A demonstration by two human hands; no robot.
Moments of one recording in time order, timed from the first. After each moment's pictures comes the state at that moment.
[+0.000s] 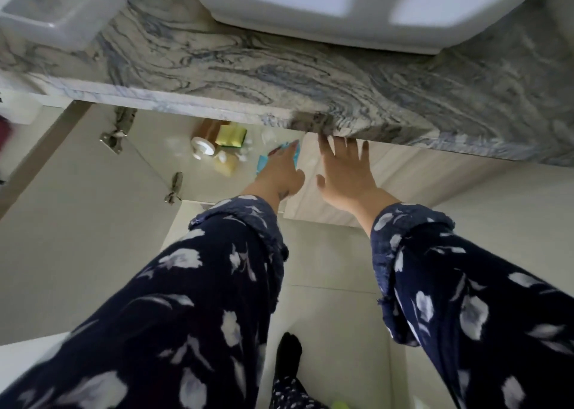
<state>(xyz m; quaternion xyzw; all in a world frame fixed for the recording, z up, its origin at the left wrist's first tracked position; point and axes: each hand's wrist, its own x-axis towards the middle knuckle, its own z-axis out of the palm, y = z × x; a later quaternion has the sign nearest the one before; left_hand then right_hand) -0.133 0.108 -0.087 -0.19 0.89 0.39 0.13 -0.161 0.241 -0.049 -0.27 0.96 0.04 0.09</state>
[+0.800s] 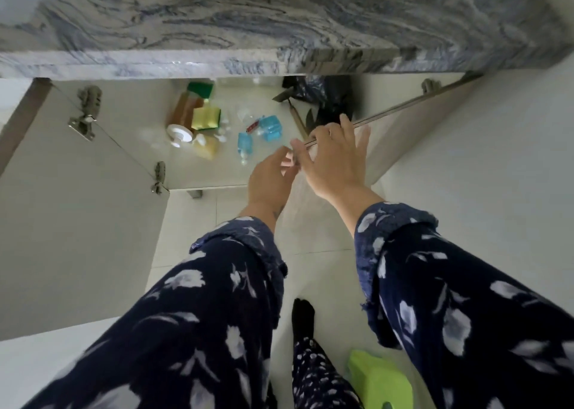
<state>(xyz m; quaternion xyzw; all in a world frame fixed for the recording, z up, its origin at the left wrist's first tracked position) -0.032 0.161 -0.105 -0.14 0.87 0.47 -0.01 -0.072 0.271 -0.066 -0.12 0.99 -0.08 0.00</state>
